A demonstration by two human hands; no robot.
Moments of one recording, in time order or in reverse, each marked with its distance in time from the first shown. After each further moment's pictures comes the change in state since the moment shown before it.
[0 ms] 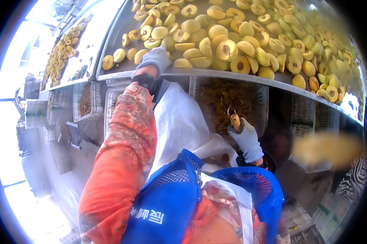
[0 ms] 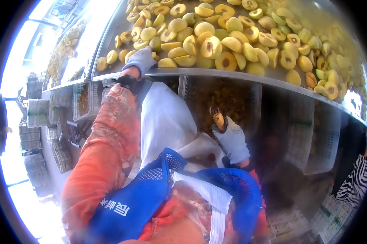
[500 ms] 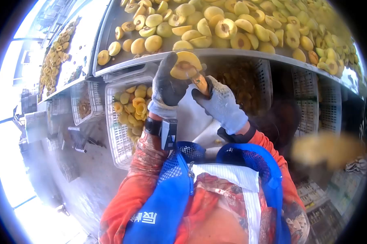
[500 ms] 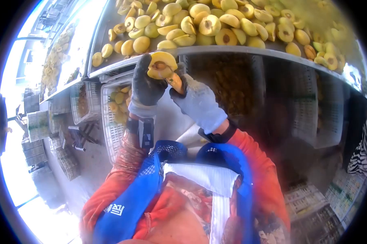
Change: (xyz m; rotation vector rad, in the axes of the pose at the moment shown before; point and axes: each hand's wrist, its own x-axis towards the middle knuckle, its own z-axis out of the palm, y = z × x) left_hand -0.162 0.046 0.014 -2.563 -0.407 0.120; right_hand 0.019 -0.111 0.052 0.200 0.103 -0.348
